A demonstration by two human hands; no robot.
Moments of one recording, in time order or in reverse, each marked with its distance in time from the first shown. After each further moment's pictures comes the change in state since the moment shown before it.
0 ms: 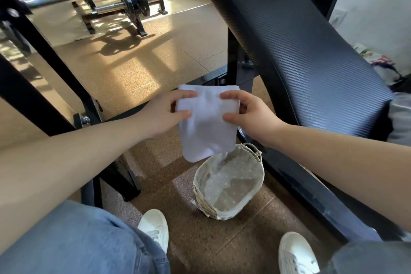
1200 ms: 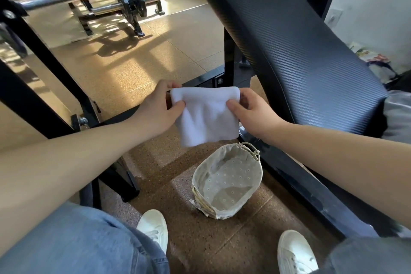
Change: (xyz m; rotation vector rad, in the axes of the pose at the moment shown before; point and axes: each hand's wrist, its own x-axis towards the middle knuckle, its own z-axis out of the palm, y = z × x) left_hand -0.003 0.002 0.000 0.127 0.180 0.004; right_hand 0.002 0.003 -0.007 -0.163 0.118 -0.037
